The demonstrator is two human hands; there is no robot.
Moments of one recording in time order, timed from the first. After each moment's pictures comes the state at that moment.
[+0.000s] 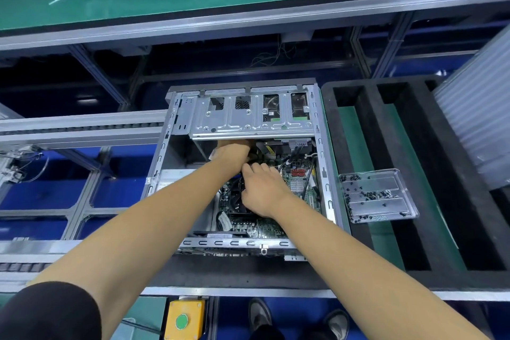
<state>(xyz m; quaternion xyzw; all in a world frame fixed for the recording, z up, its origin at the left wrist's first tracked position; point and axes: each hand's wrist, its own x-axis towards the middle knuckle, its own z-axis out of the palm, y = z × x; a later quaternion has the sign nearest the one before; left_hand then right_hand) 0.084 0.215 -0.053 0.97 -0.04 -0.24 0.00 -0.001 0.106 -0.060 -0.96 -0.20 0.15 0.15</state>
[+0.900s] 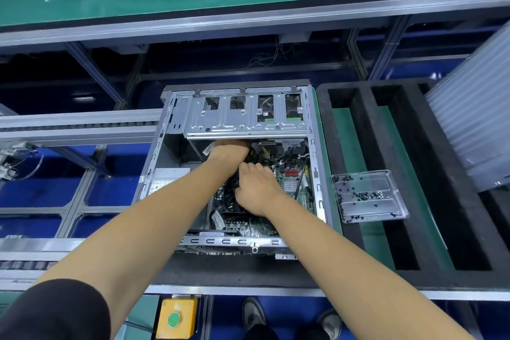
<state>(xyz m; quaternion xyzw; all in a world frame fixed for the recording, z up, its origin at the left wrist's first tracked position) 0.087 0.212 -0.065 0.96 -0.16 -0.17 -0.16 0.001 0.106 -0.066 -0.96 -0.19 0.13 0.18</state>
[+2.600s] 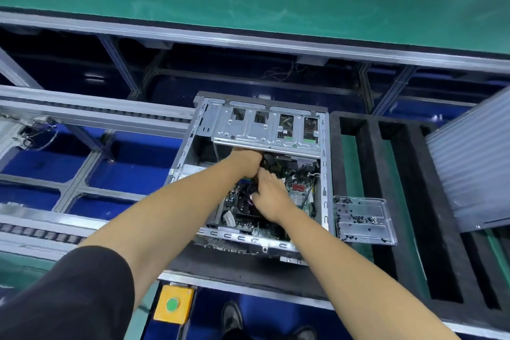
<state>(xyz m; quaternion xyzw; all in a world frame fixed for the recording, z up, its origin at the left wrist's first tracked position) 0.069 0.214 -0.013 0.95 -0.10 -0.29 -0.01 0.000 0.100 -0.065 -0.94 -0.17 0.15 0.25</state>
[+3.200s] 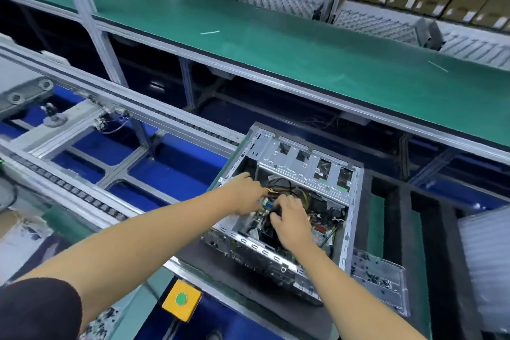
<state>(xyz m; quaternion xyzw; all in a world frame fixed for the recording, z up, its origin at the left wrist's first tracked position) -0.020 0.296 0.034 0.97 -0.18 -0.17 -0.09 -0.019 0.114 -0.032 -0.95 -0.23 0.06 0.22</state>
